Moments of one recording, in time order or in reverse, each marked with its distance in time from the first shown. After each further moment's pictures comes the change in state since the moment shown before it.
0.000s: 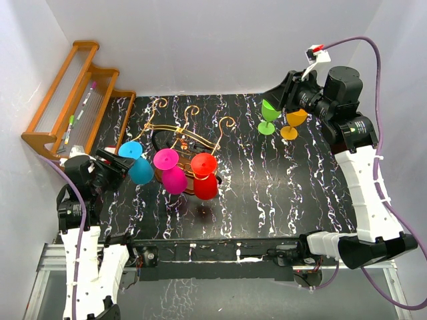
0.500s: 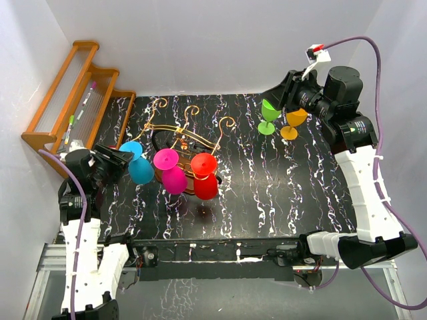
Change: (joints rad) left arm 0.000 0.045 -0.009 0.117 -0.004 -0.044; right arm 0.000 0.000 -0.003 0.012 0.000 0.001
